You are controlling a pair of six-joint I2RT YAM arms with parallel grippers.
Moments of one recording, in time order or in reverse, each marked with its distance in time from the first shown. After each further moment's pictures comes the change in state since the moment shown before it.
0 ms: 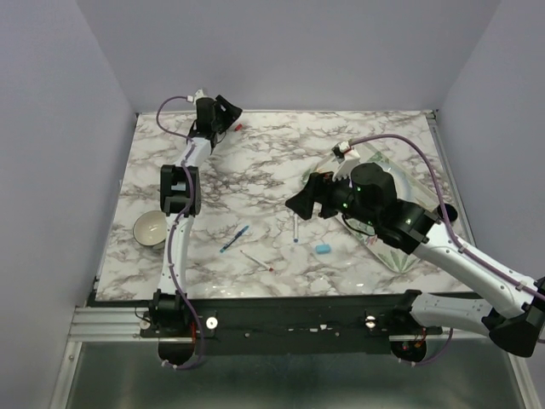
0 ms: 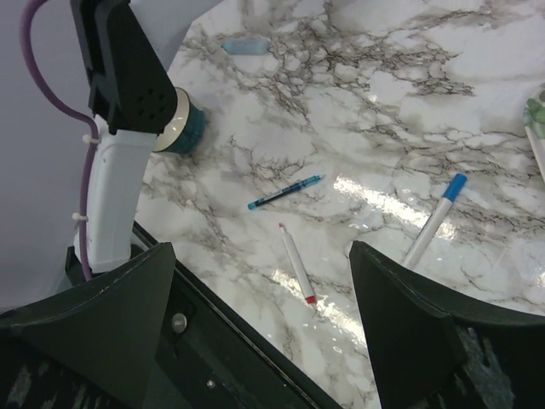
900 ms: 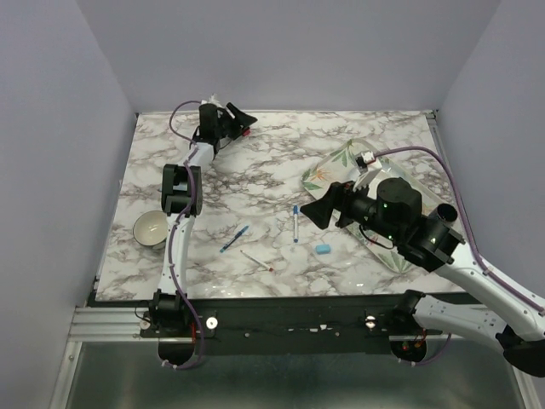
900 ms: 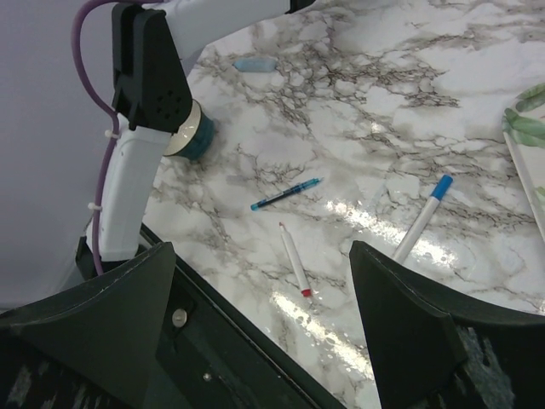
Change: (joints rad) left arm -0.008 0.035 -0.062 0.157 0.323 -0.130; right arm 0.000 -0.174 -0.082 -0.002 0.014 -0.018
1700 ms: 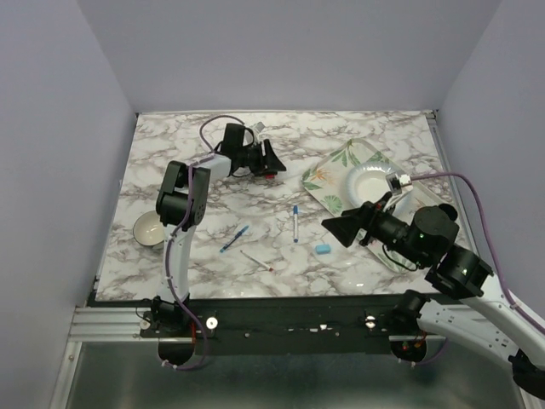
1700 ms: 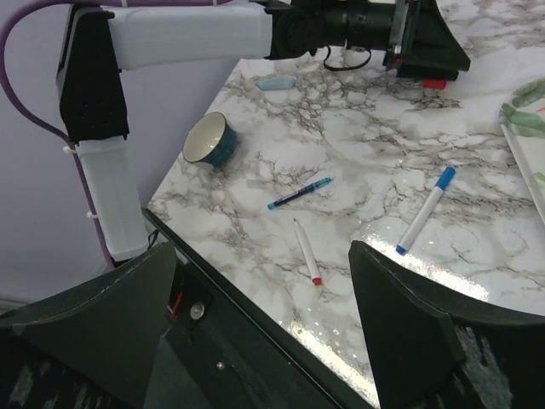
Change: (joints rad) left arm -0.180 -0.461 -0.673 -0.172 0.262 0.360; right arm 0.000 -0.280 -0.150 -0.016 0.011 0.037
